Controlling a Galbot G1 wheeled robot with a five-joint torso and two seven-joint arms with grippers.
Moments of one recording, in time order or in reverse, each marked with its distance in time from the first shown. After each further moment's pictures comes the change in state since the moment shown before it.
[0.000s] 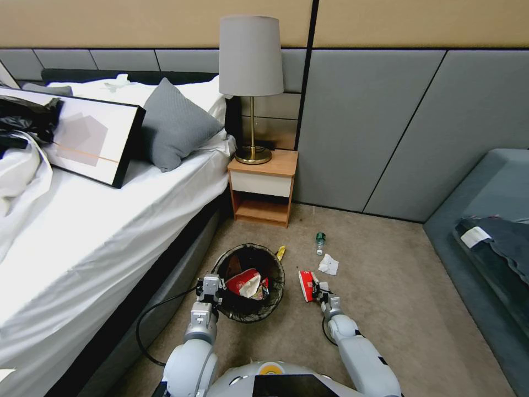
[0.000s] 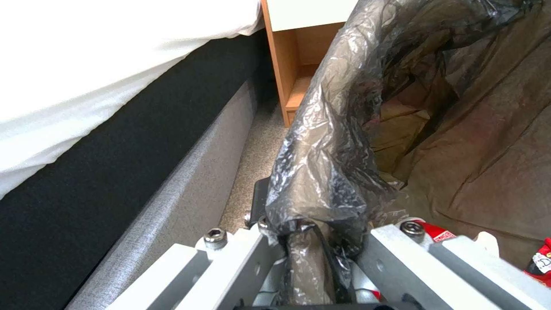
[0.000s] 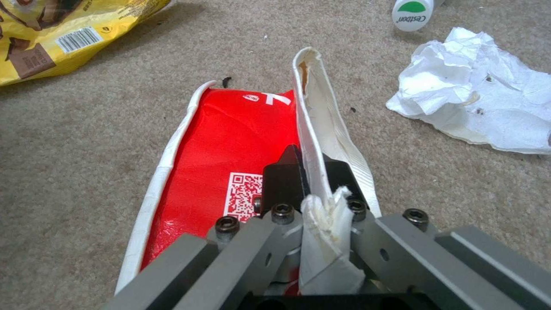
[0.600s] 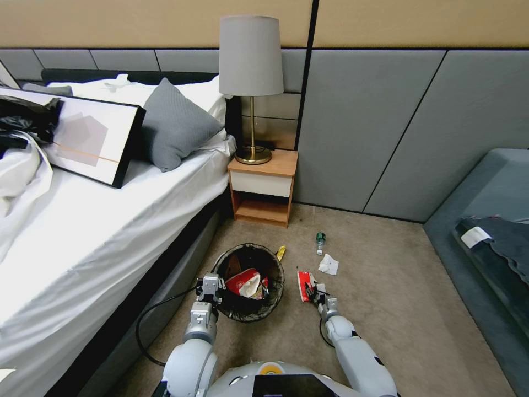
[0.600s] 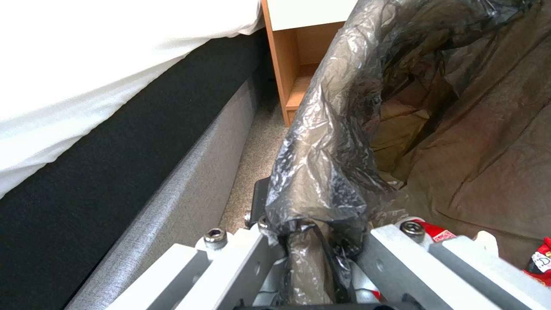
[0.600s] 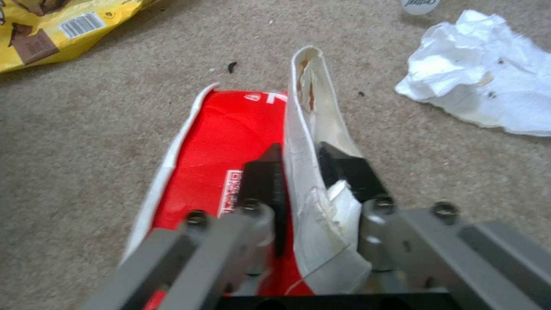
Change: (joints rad) left arm 0.001 0.001 0.001 0.000 -0.001 0.000 0.000; right arm -0.004 0.002 -0.003 0.000 0.007 -0.020 -0.003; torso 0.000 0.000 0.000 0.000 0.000
